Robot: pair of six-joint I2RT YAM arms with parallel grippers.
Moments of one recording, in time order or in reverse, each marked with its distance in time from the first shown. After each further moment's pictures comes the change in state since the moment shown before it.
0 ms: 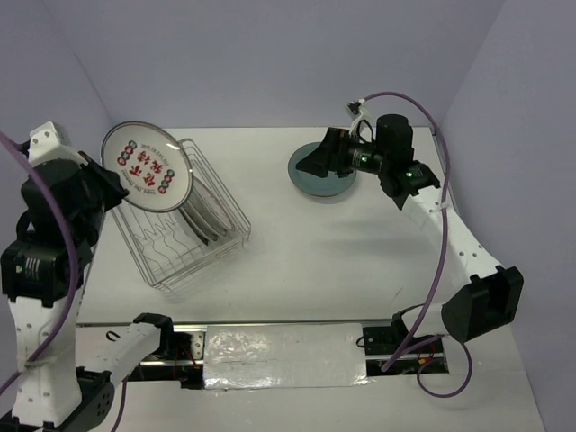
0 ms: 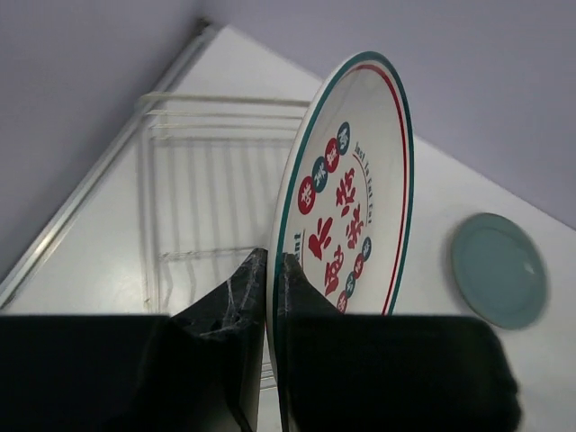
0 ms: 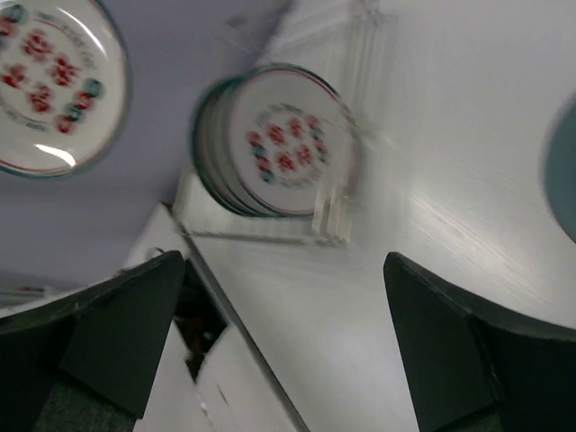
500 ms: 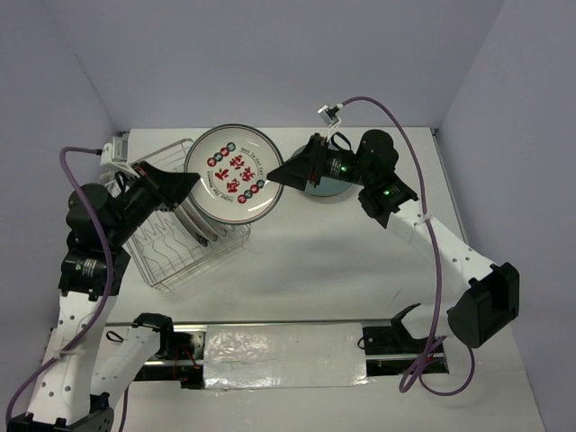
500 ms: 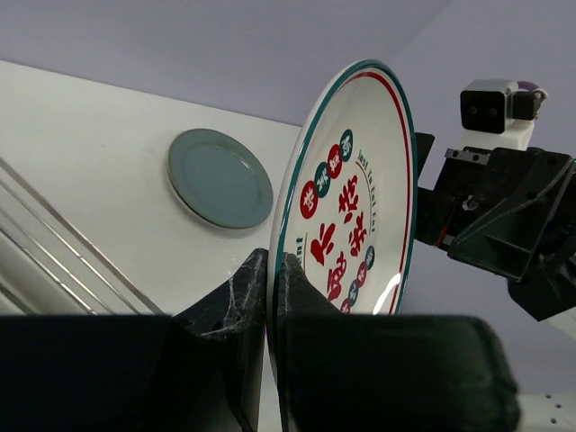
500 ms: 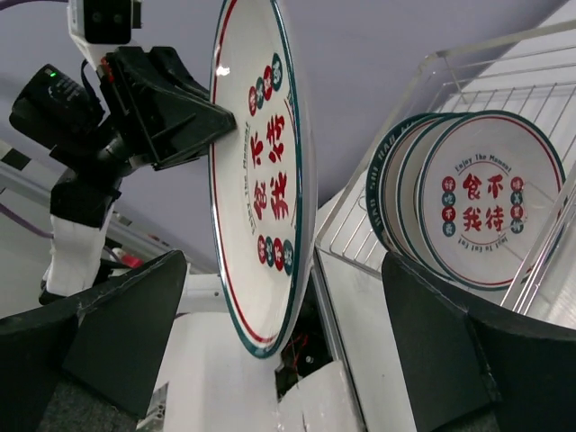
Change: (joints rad) left arm -0.002 -0.233 -0.581 0.747 0.808 -0.170; right arm 0.205 -0.028 -0.155 0.630 -0.173 0.362
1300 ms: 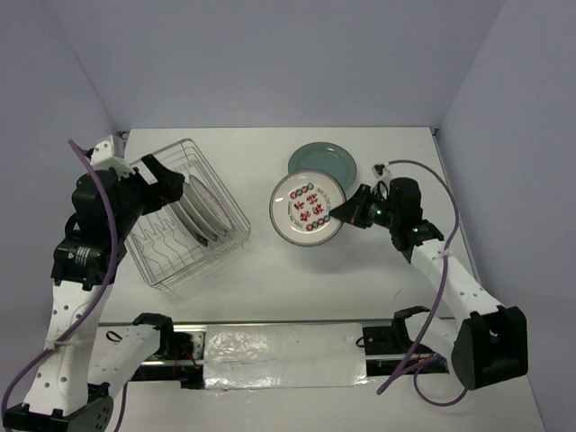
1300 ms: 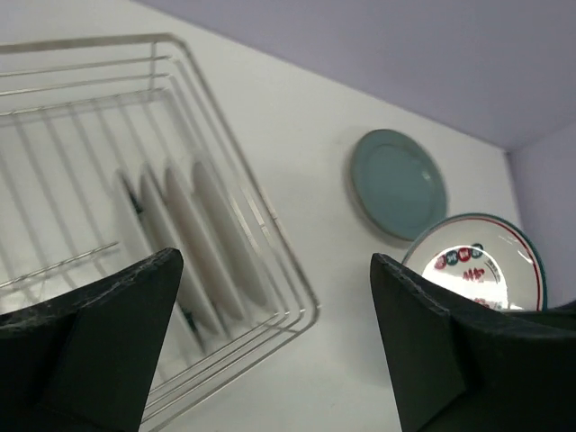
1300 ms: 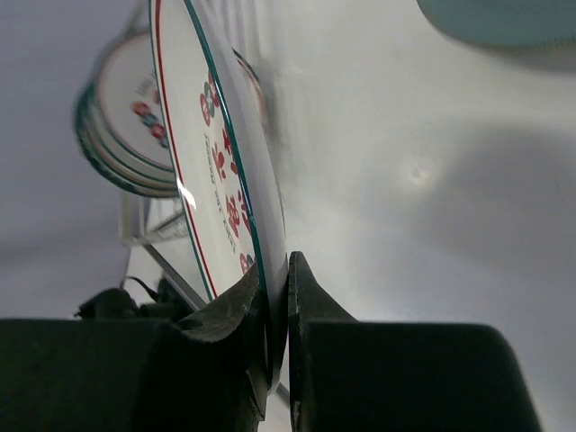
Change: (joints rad) left arm -0.004 0.095 0.120 -0.297 -0.370 0.166; right arm -0.314 -0.282 -0.478 -0.293 0.231 -0.122
